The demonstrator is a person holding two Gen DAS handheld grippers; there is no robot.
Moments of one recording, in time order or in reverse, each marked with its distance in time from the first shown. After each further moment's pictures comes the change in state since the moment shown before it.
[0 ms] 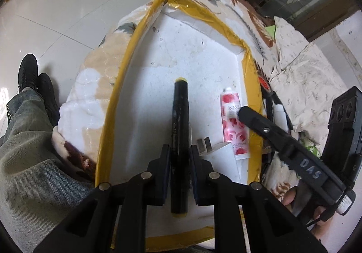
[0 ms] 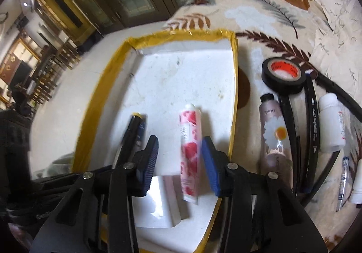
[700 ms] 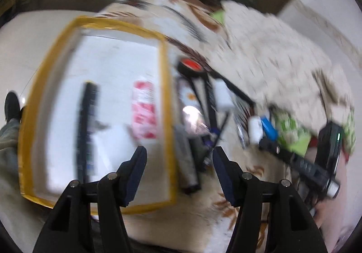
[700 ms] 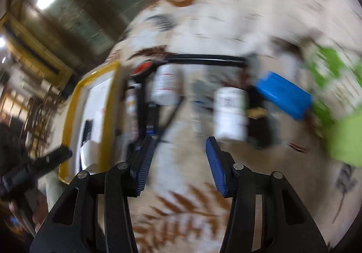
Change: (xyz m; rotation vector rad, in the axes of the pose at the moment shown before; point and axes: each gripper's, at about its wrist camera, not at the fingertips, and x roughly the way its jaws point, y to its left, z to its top) left arm 0.003 -0.130 -0.044 0.259 -0.049 -0.039; right arm -0.131 -0.171 -0.084 0.314 -0.125 -0.057
